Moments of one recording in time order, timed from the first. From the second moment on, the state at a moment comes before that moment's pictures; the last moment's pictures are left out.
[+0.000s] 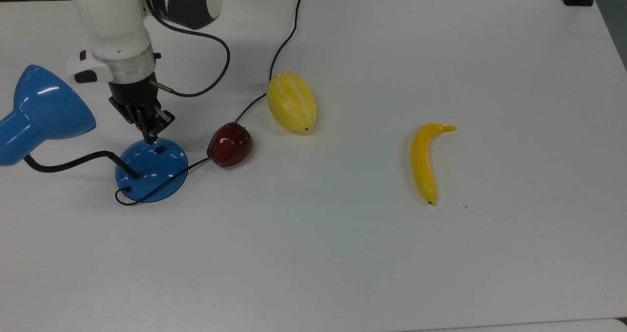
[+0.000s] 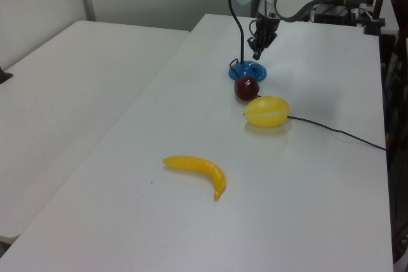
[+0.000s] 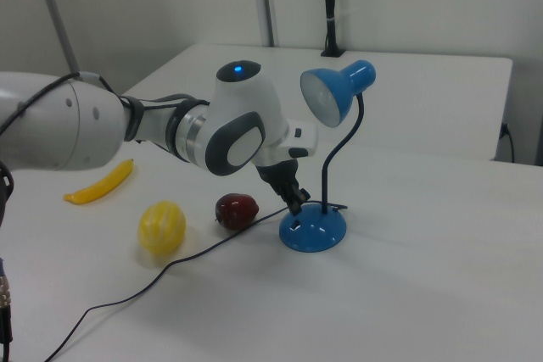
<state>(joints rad) -0.28 0.43 0.06 -1.71 -0.03 2.40 0.22</state>
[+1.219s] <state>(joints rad) -0.26 0.48 0.06 -1.71 -0.13 2.45 0.30</state>
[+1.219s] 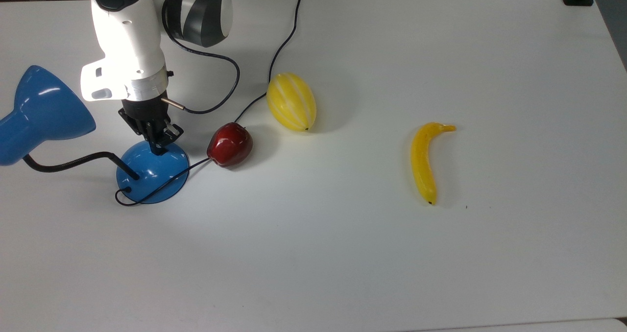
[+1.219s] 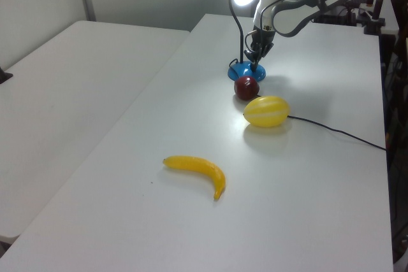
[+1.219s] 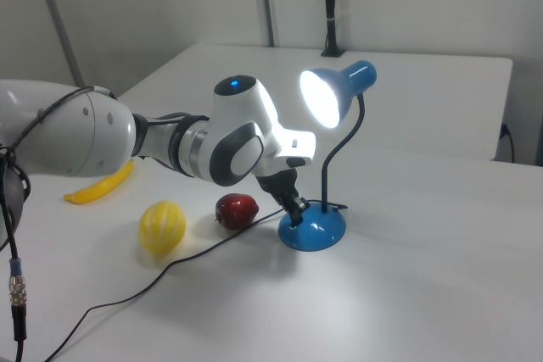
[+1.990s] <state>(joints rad) -0.26 0.44 0.06 -1.69 -0.14 2.38 0.30</state>
